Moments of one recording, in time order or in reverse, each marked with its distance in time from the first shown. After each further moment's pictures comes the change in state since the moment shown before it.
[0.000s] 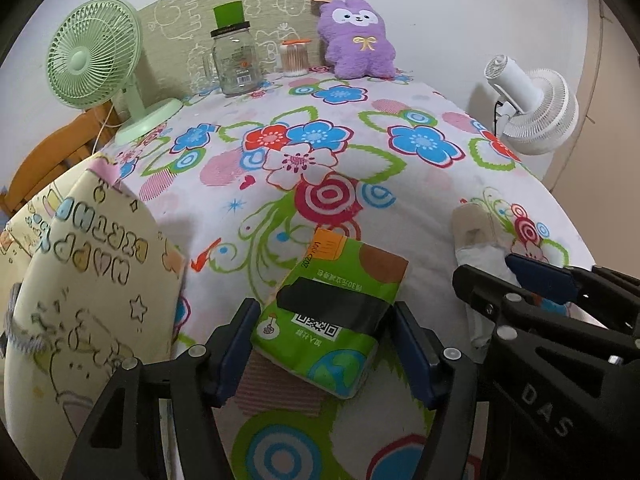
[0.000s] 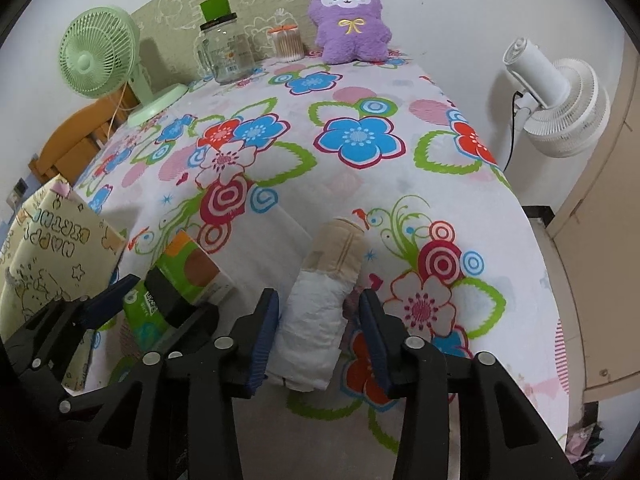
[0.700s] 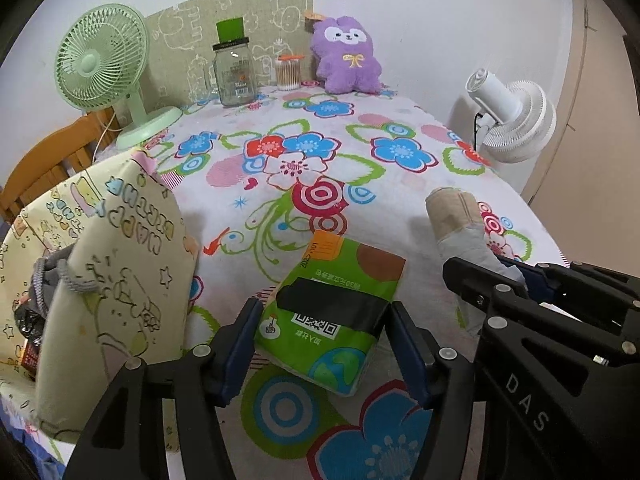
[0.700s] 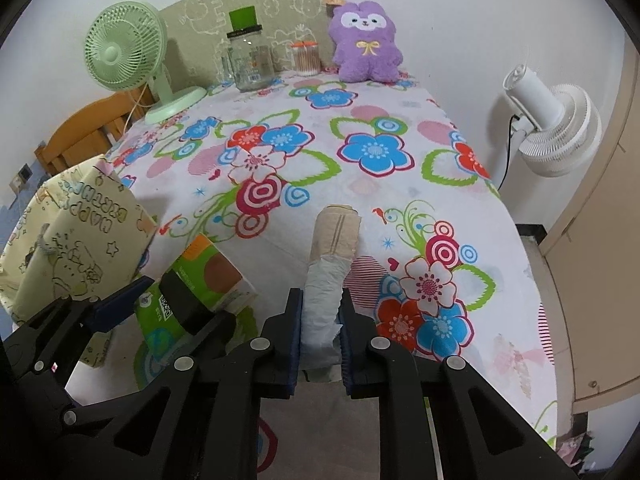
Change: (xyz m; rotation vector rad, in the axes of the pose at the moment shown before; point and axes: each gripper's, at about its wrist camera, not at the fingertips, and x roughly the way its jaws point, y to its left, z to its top) left arm -0.037 0.005 -0.015 -0.005 -0.053 -0.054; right arm -0.036 0.024 -0.016 -0.053 -0.058 -0.021
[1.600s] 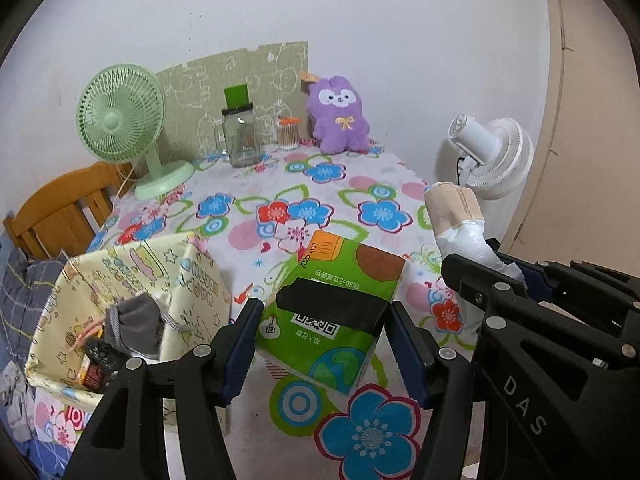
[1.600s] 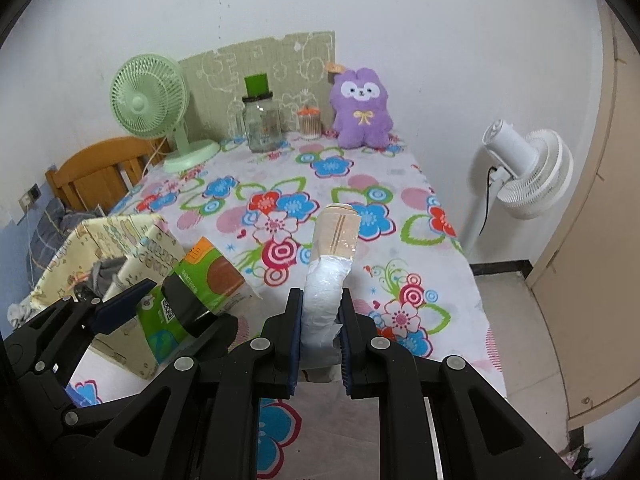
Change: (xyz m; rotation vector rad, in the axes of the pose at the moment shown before) left arm -0.077 -0.003 0.019 0.030 -0.147 0.001; right arm -0.088 0.014 0.009 -0.010 -0.175 -0.022
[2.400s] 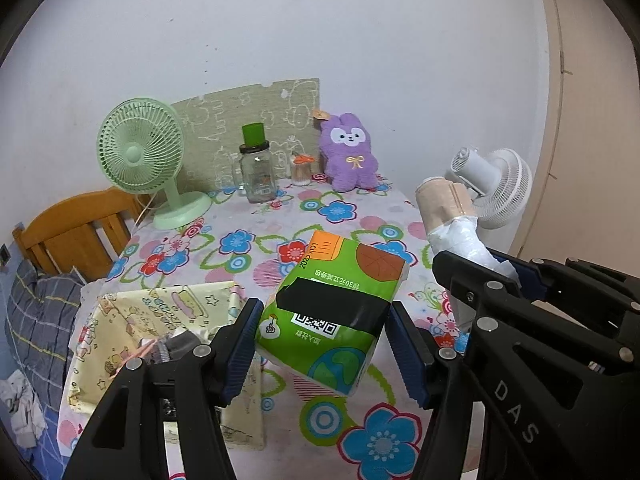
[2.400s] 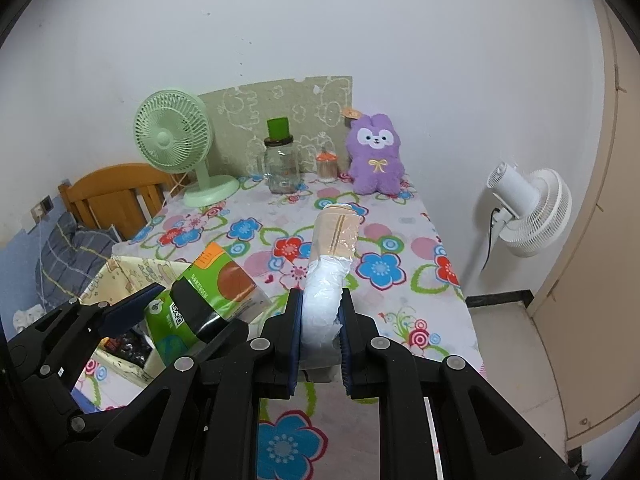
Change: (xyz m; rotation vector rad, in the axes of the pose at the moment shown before) left arm -0.040 0.023 0.027 -0.013 -0.075 0.017; right arm -0.041 0.026 0.033 -0.033 -0.097 0.022
